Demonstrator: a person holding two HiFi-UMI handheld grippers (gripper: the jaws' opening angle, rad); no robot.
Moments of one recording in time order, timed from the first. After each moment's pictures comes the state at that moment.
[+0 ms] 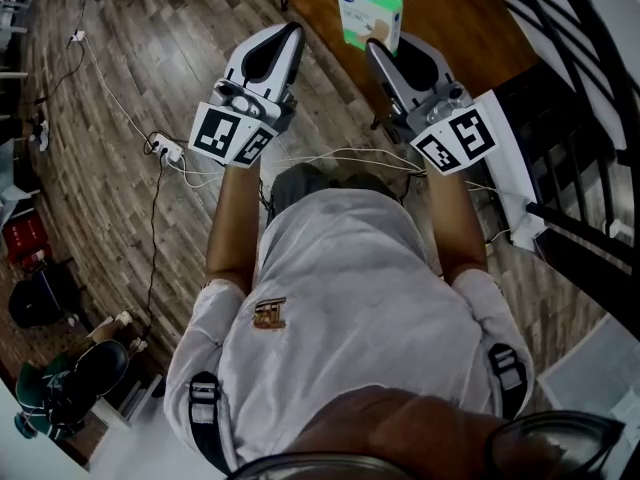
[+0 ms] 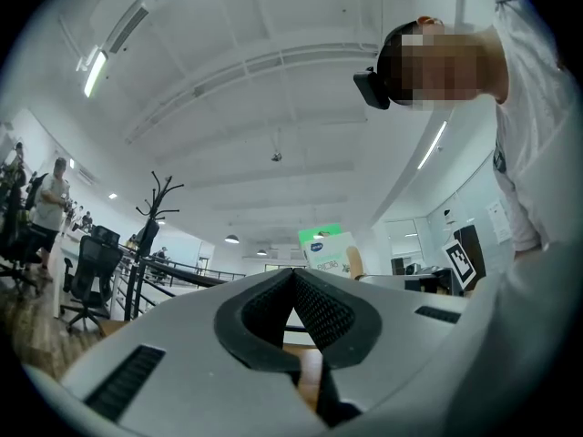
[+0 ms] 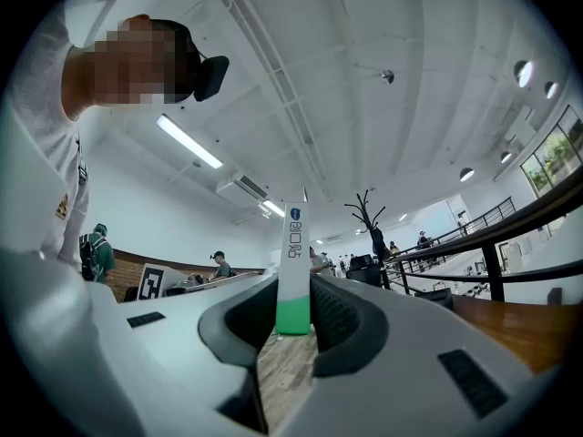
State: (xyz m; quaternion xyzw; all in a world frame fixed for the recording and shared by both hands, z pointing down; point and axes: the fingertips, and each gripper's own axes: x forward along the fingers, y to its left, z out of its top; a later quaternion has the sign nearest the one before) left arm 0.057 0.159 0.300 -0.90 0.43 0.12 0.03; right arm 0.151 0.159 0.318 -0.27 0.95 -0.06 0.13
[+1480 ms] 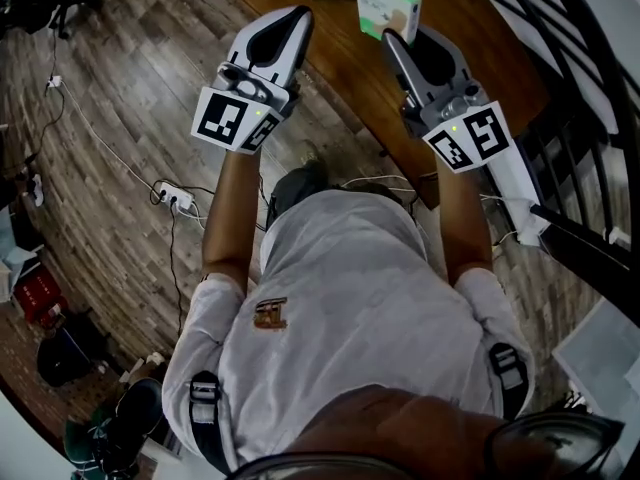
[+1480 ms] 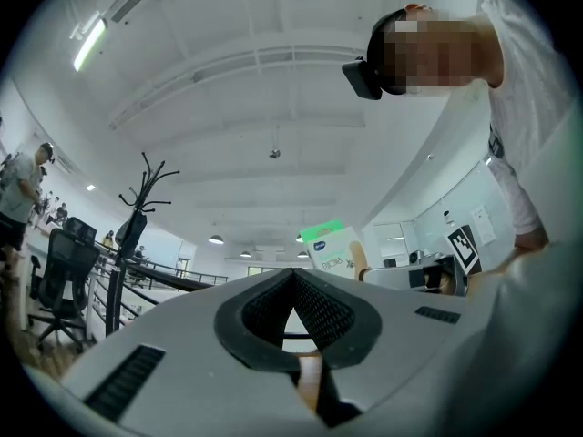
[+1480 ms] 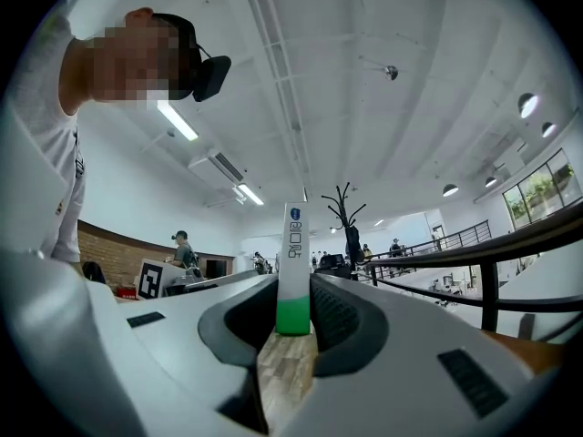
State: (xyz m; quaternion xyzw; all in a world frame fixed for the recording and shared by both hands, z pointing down) left arm -0.080 -0.108 0.280 -0.92 0.36 0.13 0.04; right arm 0.020 -0.089 0.293 -0.36 0.93 -0.02 0.09
